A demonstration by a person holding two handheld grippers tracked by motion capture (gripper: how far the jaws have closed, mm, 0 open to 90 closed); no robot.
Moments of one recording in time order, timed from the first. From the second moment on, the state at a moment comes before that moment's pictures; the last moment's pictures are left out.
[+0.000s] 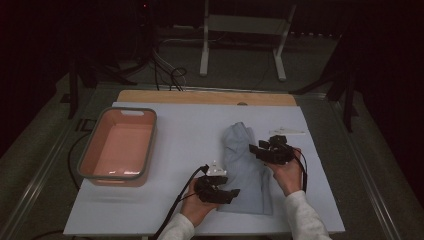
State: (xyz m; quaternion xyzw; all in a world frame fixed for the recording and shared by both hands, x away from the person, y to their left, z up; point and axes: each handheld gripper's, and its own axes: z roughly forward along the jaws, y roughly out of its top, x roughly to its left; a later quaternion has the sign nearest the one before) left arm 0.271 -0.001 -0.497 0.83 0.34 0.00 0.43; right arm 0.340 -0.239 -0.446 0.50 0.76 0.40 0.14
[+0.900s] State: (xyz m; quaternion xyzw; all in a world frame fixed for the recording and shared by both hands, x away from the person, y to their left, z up) left arm 0.269 -0.016 -0.494 0.84 0.33 -0.01 0.44; right arm 0.286 -0.284 -0.458 0.50 0.76 0.39 0.14
